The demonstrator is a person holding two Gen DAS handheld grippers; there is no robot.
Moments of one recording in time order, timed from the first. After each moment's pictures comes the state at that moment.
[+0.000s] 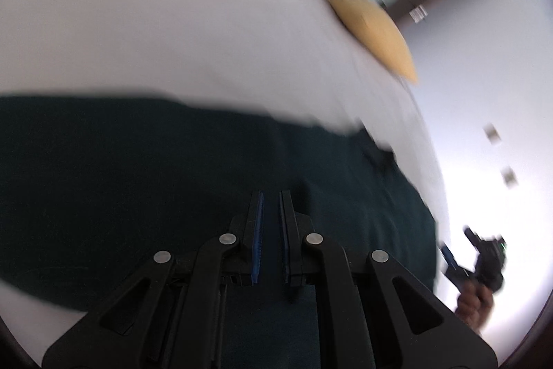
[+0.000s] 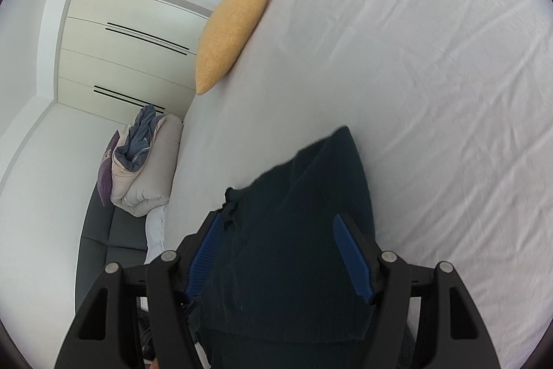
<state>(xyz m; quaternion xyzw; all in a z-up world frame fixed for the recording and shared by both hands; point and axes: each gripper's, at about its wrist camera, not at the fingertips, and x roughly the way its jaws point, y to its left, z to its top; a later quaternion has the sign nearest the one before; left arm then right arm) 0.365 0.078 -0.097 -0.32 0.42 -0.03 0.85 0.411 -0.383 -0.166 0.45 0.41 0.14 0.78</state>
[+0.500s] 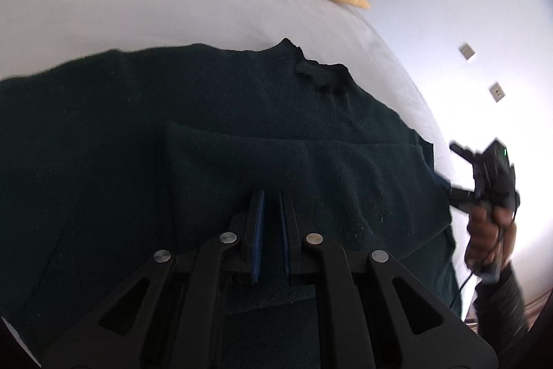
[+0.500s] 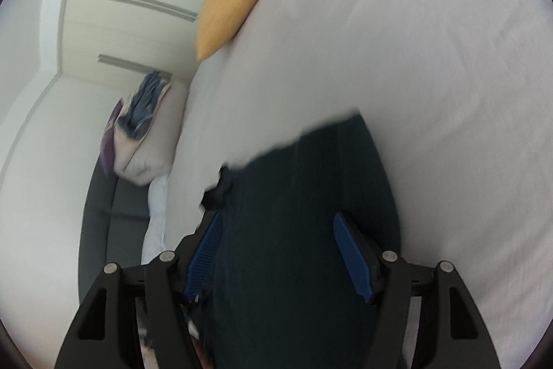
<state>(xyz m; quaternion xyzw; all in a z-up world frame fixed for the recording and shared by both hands) 0.385 -0.047 -0.124 -0.22 0.47 -0.17 0.84 0.427 -0.370 -0.192 0.43 0.46 0.21 0.75</state>
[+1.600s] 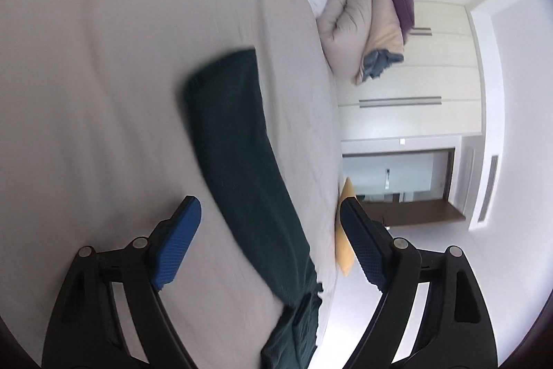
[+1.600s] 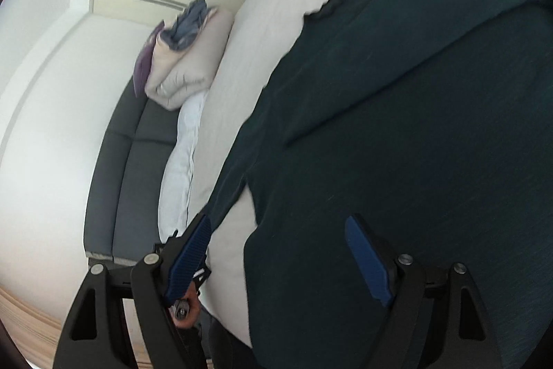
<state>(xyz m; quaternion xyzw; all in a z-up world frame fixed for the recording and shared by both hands) 0.058 0.359 -0.135 -0.67 0.17 0.10 0.71 0.233 -0.173 -0.142 0.39 0.49 0.28 0.73</state>
